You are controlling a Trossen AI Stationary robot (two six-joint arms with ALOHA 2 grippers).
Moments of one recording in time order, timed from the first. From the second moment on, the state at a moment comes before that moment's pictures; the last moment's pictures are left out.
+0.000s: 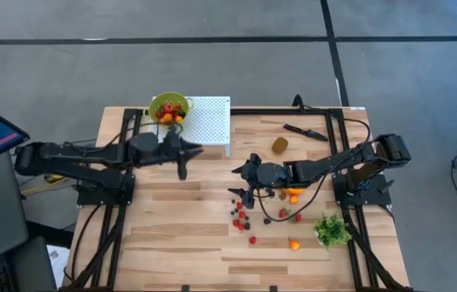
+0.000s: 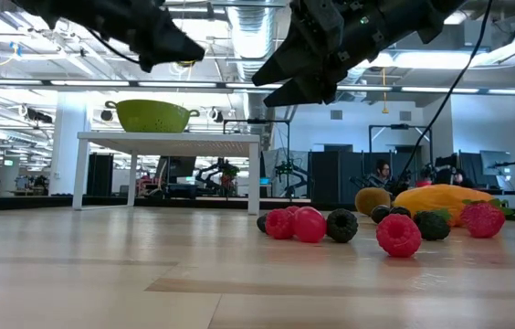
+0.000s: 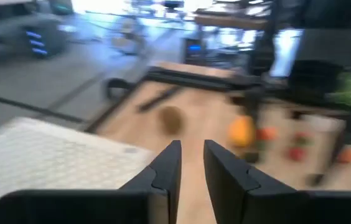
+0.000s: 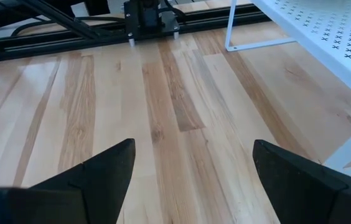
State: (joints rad) left arm 0.10 0.96 0.61 0.13 -0.22 -0.07; right arm 0.14 1.59 0.91 0.18 0.26 0.21
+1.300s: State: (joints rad) left arm -0.21 1.41 0.61 0.39 -0.15 -0.10; right arm 0.42 1.60 0.91 -0.18 0.34 0.66
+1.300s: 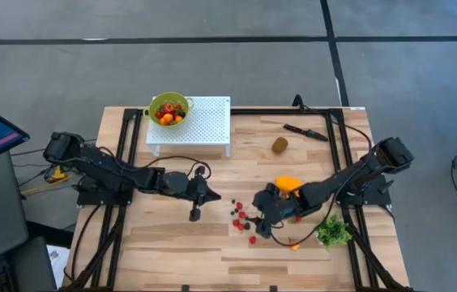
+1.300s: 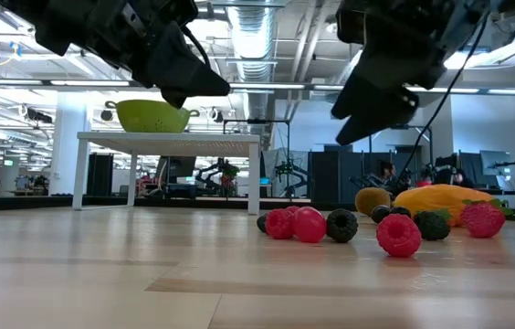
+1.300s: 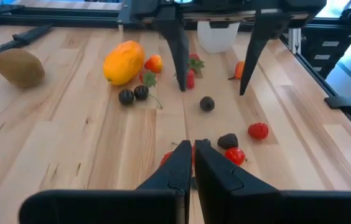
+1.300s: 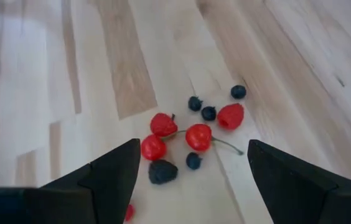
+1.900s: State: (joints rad) left arm -0.21 1.41 0.61 0.39 -0.15 0.03; right arm 0.50 1.81 1.23 -0.78 0.35 0.84
